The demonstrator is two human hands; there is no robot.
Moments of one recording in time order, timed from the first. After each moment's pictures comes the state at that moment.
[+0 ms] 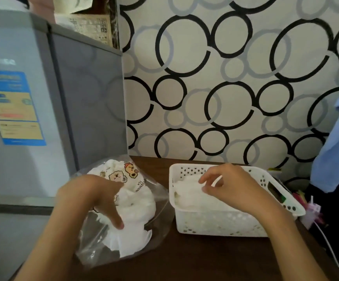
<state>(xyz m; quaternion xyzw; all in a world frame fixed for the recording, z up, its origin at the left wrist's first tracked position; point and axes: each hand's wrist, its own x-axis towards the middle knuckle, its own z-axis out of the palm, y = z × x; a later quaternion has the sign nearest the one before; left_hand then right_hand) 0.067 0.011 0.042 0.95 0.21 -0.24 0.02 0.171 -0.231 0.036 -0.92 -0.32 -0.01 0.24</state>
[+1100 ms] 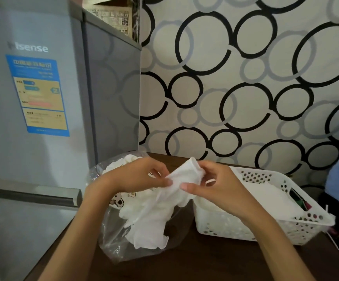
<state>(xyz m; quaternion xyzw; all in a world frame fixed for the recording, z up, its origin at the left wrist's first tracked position) 0.090 0.035 0.020 0.94 -0.05 0.04 0.33 0.152 -0.166 0.018 -0.82 -0.34 0.06 0.45</state>
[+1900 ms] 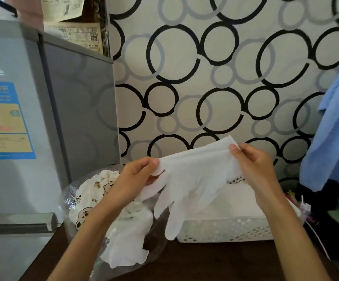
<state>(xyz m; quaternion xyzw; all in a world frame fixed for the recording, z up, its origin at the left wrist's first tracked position) 0.107 -0.019 0.019 0.79 0.04 0.20 0.57 0.194 -0.238 0.045 -0.73 -0.15 -0.12 0.66</state>
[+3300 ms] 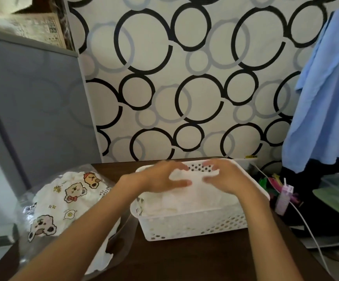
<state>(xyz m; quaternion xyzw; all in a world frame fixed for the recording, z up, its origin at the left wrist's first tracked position) 0.223 -0.088 0.000 0.98 -0.11 -0.02 0.18 0.248 -0.281 0.004 -0.94 -0.14 0.03 0.32</state>
